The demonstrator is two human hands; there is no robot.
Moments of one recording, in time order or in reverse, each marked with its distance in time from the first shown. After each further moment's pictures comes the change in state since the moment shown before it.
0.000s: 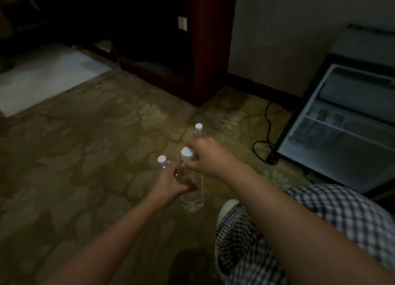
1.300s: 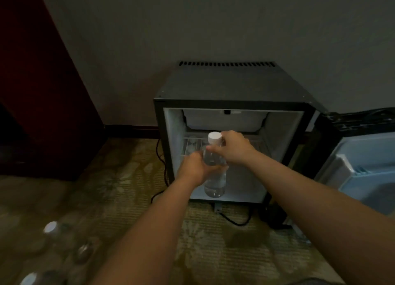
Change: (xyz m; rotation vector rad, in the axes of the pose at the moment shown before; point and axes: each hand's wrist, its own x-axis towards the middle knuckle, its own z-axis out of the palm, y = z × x) left_hand 0.222 0.224 0.354 0.315 -0.426 0.155; right_hand -0.100 0.345 -0.205 0.122 0.546 0.682
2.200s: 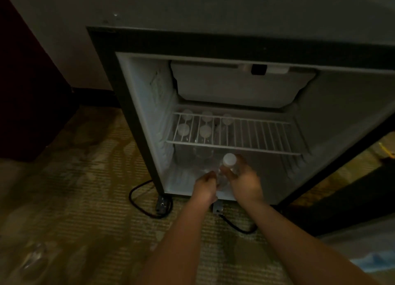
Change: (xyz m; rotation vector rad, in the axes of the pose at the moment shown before) left_hand 0.122 -0.110 0.130 -0.695 -0.119 -0.585; right_hand 0.072 0.149 0.153 0.264 0.162 0.283
